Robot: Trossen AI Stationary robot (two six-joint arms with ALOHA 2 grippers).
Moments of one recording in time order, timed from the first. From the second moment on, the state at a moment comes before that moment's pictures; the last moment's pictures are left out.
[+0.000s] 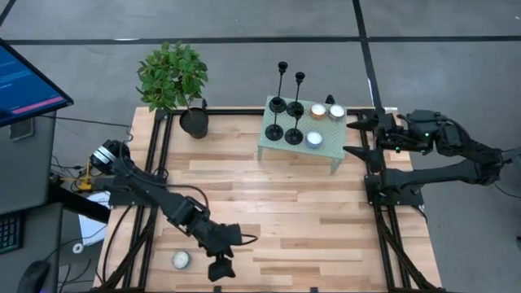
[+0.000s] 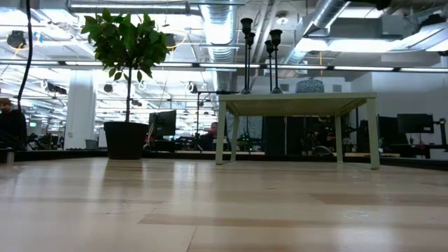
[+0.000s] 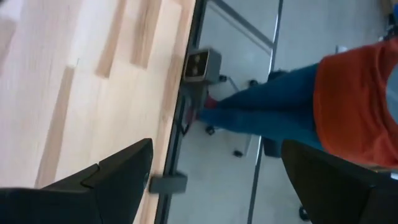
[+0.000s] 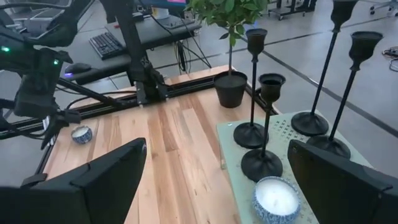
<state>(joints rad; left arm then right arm) -0.63 1.42 1.25 -0.43 0.15 -0.94 -0.08 0.61 1.06 -0.74 0.16 0.15</state>
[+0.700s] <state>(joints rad) -0.63 1.49 1.25 0.58 -0.09 -0.92 -0.09 0.61 1.06 -0.81 0.13 0.17</state>
